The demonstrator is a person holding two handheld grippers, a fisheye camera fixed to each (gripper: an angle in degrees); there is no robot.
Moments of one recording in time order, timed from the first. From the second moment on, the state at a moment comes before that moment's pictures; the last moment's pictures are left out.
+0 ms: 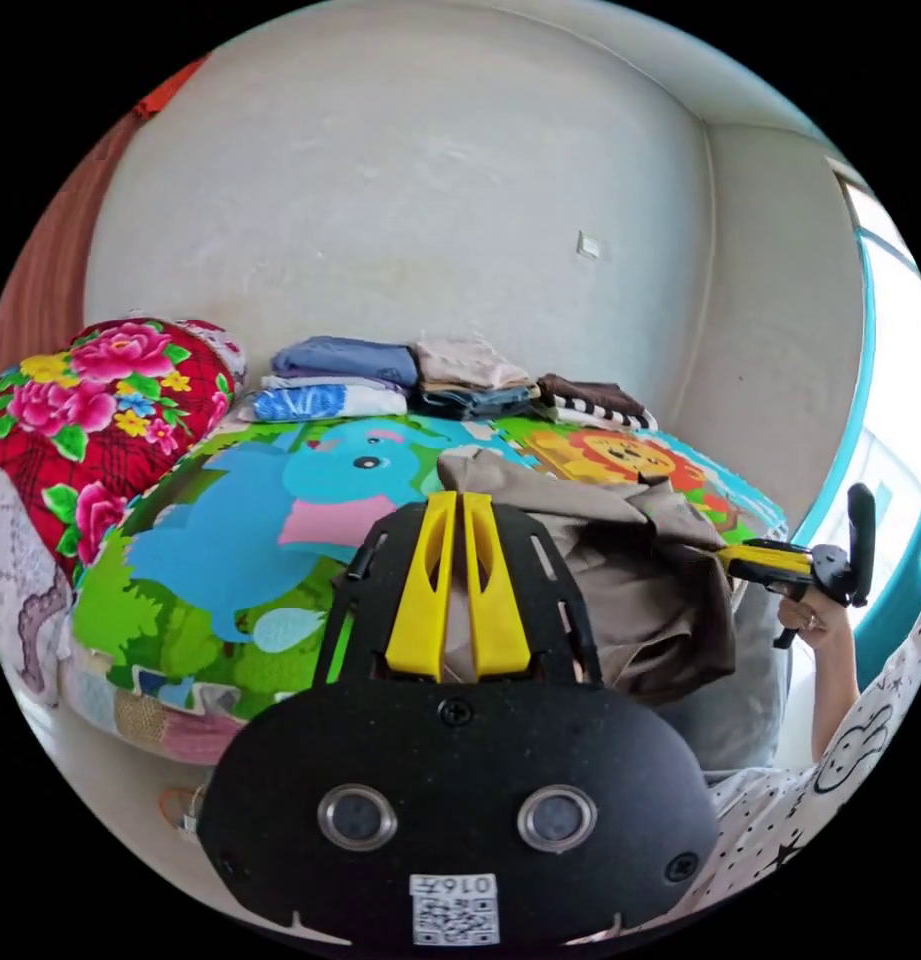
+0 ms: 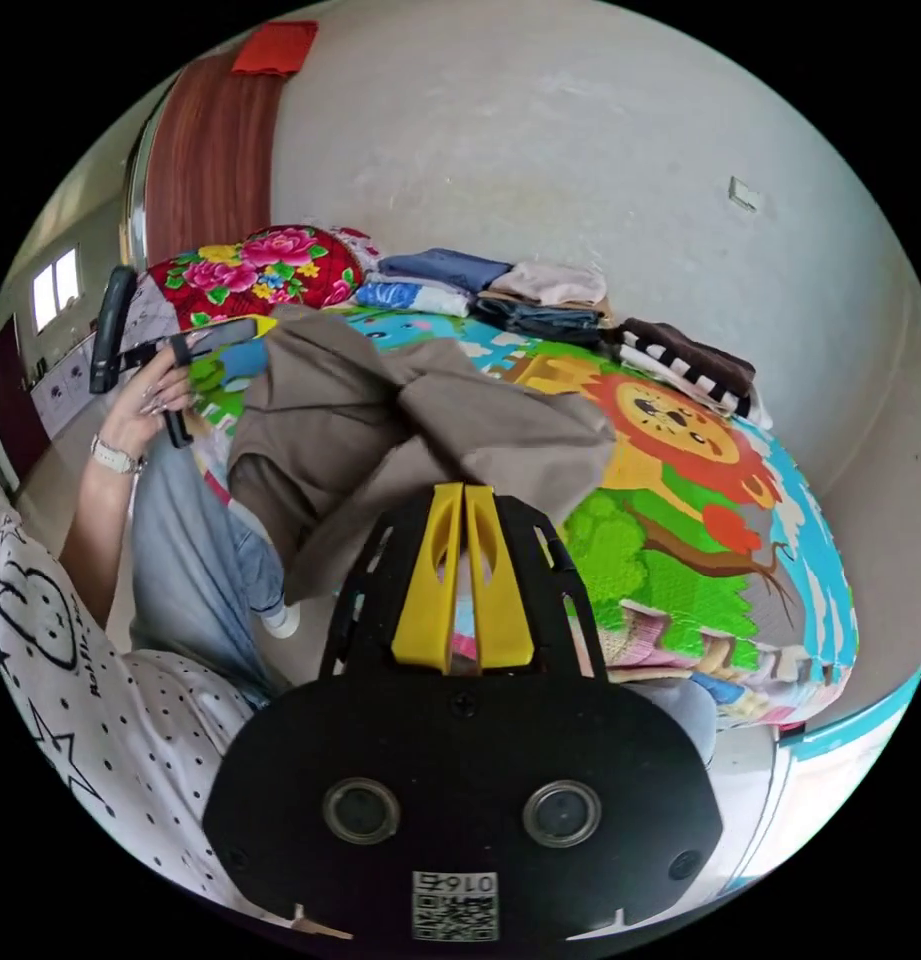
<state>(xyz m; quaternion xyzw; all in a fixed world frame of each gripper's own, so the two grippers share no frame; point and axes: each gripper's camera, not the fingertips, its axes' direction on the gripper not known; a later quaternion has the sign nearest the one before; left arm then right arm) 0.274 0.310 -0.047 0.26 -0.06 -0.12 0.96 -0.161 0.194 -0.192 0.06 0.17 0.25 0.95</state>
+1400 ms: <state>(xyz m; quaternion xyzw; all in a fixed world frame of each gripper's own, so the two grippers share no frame) 0.429 0.334 -0.328 0.31 -0.38 -0.02 0.87 -0.060 0.128 -0.274 -0.01 0.00 0.14 0.99</state>
